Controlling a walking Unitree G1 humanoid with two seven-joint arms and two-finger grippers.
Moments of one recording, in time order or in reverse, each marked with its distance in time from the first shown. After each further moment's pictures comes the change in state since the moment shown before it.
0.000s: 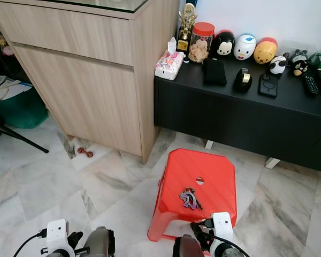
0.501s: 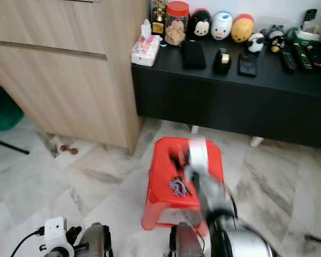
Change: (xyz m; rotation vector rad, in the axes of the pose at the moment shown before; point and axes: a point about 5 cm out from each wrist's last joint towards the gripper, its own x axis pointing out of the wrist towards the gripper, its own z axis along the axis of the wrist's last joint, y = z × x) left arm 0.000 -0.005 0.007 -0.010 -0.075 -0.012; right arm 0.052 0.066 0.223 -0.166 -0.522 0.092
